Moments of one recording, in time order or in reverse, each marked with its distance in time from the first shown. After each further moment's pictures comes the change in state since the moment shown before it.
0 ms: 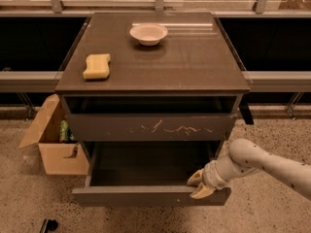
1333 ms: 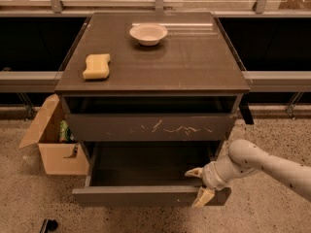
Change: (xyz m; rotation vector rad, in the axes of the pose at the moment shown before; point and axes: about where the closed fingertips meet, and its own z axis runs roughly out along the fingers) arm 0.000 0.006 0.002 -0.023 -0.033 0.000
